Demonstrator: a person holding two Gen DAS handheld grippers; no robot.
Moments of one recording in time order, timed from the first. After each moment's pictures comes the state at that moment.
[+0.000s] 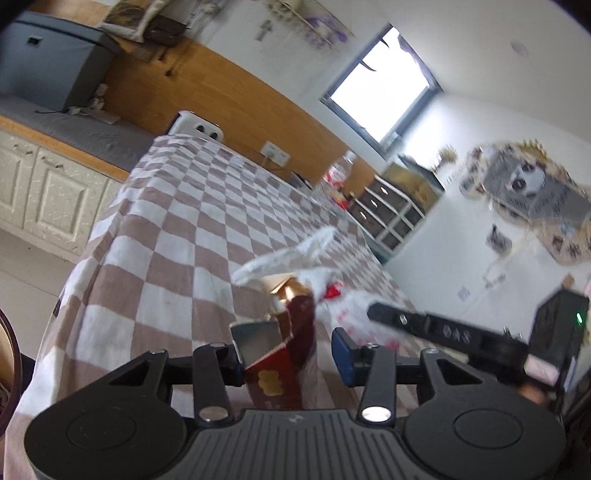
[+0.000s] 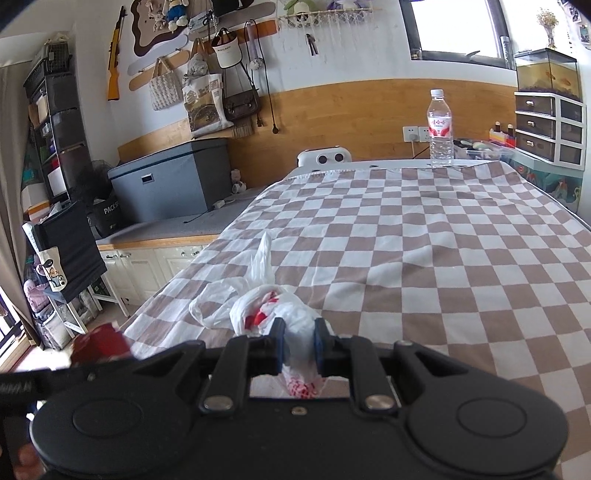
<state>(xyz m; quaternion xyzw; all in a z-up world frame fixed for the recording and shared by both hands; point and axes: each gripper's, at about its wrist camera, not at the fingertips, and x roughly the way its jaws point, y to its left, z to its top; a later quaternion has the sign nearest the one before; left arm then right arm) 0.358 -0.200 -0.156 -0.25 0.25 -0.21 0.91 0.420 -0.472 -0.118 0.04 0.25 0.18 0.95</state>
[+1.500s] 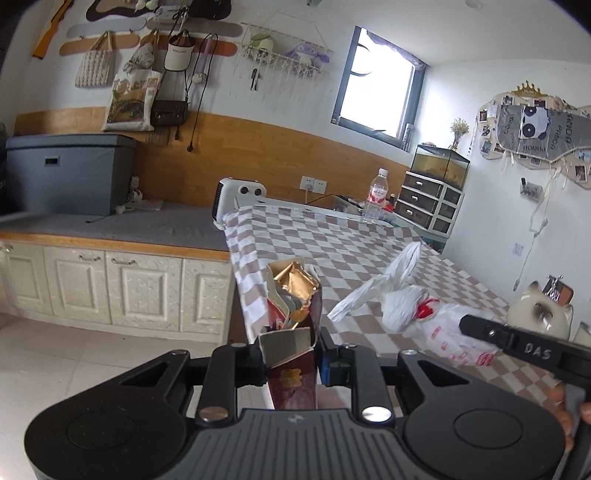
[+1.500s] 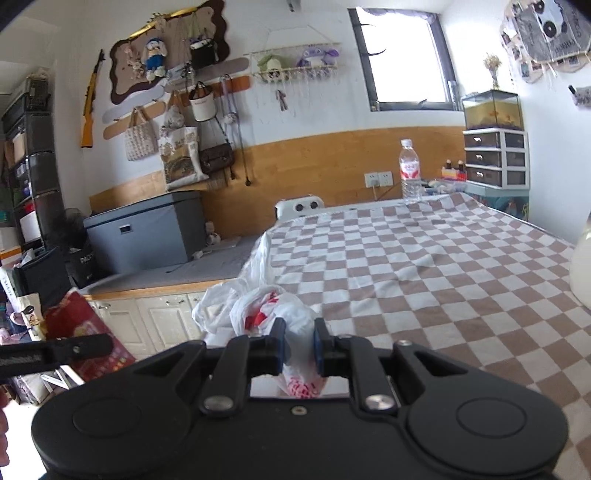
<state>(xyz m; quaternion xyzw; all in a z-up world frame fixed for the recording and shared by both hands) 0.278 -0.091 -0.099 -0.08 0.21 -0.12 0.97 0.286 -0.364 -0.106 0.07 0.16 0.08 0.98</state>
